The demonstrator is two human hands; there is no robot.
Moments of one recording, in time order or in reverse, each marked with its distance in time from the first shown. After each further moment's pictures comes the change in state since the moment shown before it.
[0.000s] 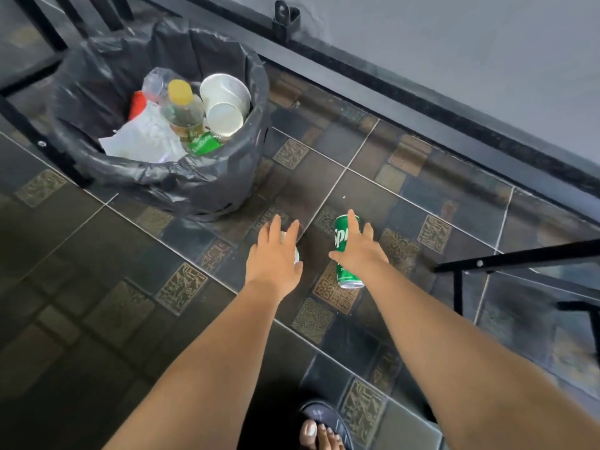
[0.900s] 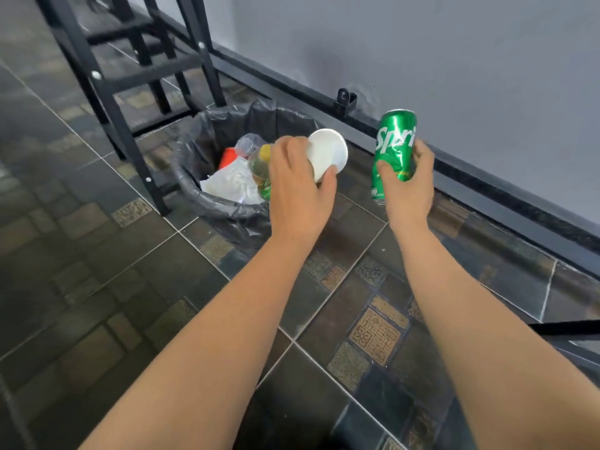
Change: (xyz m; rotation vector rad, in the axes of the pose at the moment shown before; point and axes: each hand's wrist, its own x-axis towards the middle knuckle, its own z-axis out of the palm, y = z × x) left_hand -0.005 -0.012 -0.189 -0.580 1.030 0.015; right_hand -0.035 -0.117 -0.138 1.028 0.714 -0.493
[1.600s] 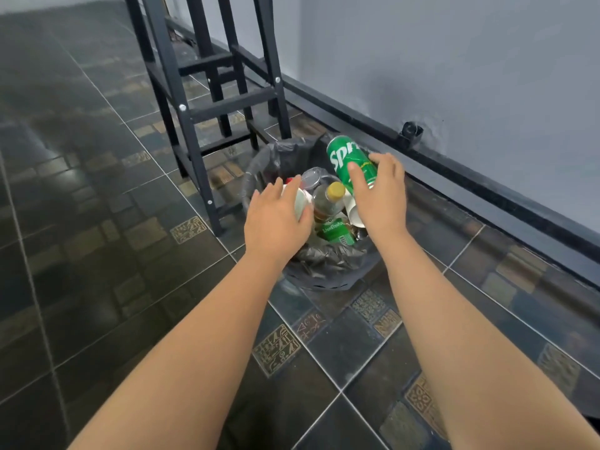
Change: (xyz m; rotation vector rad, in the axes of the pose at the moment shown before) left_hand 0.044 -0.126 -0.060 0.408 -0.282 -0.111; right_hand -0.005 -0.047 0.142 -0.323 -0.288 -0.247
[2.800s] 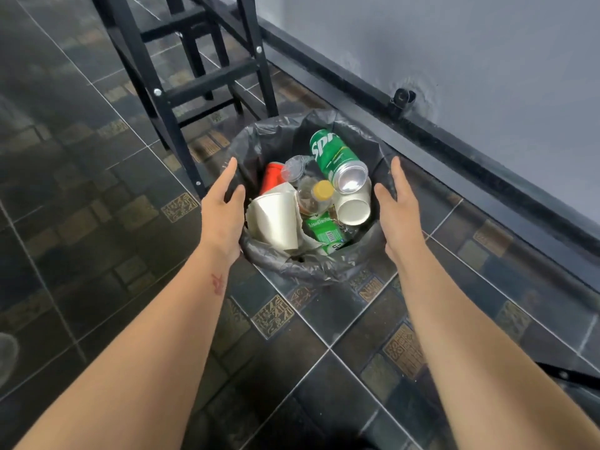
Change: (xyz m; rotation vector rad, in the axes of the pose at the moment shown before) left_hand 0.003 -0.016 -0.060 -0.991 -0.015 -0.664; right_hand -0.022 0.015 -0.049 0.555 -0.158 0.525
